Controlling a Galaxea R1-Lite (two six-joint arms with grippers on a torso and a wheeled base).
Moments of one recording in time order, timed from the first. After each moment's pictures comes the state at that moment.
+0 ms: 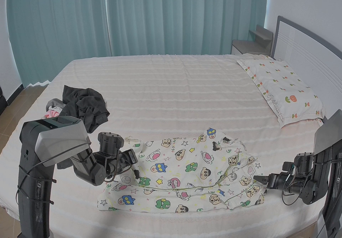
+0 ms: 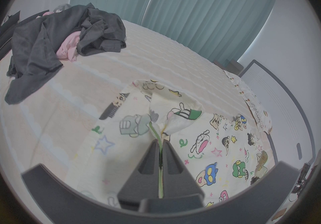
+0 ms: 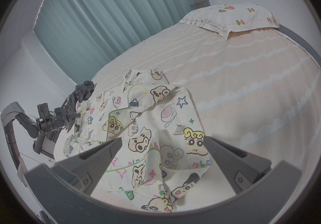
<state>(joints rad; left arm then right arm) -0.28 2.45 -0.92 -0.91 0.06 -0.57 -0.02 2.36 -0.13 -1.55 0.31 0.28</state>
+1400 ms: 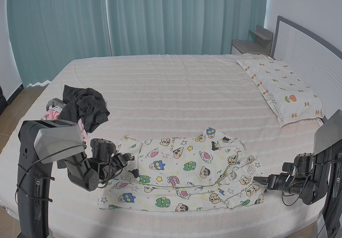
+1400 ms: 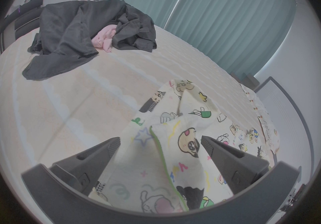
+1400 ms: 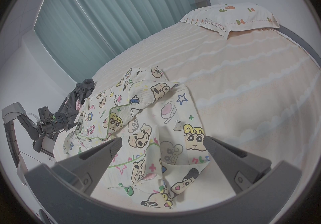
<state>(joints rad) -0.25 2.46 -0.81 -0.99 0.17 -0.72 -0.02 2.37 -0.12 -1.55 0.31 0.27</state>
